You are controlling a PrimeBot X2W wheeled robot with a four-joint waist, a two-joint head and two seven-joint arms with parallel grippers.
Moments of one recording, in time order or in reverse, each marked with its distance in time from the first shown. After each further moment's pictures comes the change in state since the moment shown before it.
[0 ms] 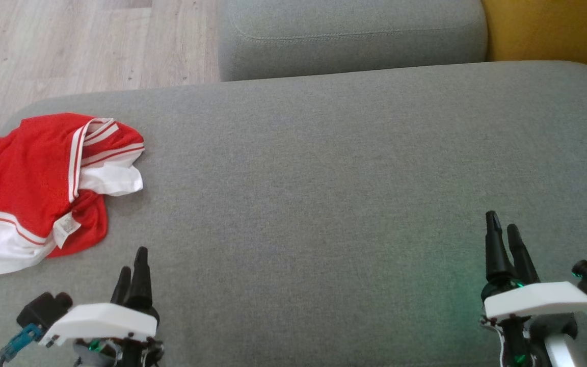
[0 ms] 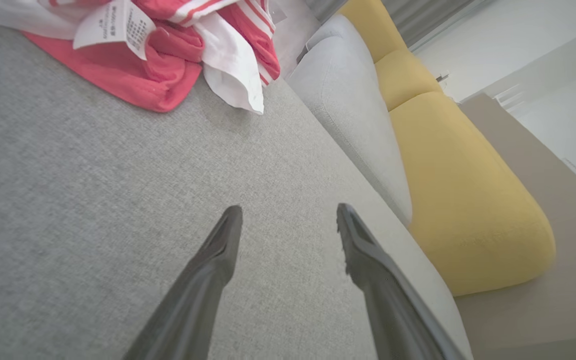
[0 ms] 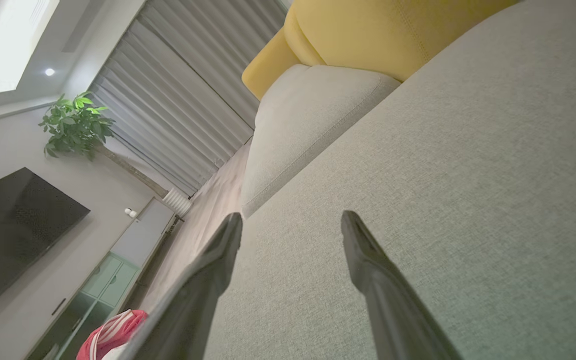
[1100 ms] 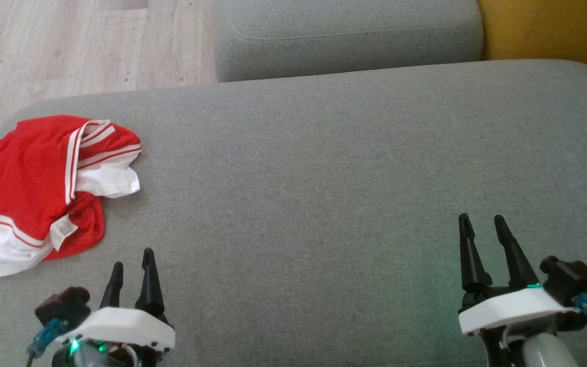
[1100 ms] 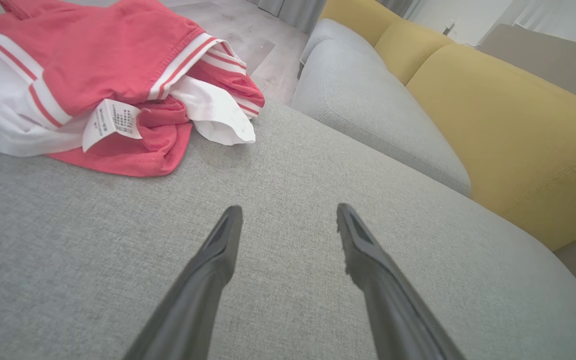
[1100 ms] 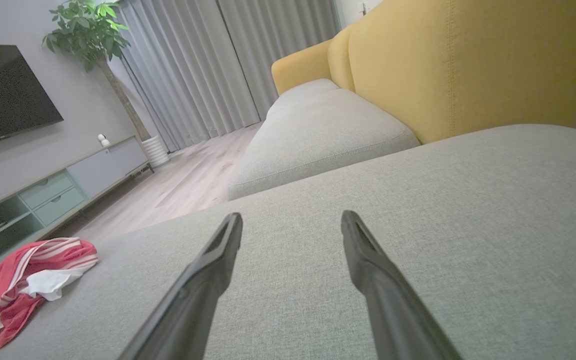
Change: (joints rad) left arm 0.027 0.000 -0.034 -0.026 0.403 0.055 -0.097; right arm 0.018 0.000 0.046 -0.032 -0.447 0.000 -0.095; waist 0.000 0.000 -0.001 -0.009
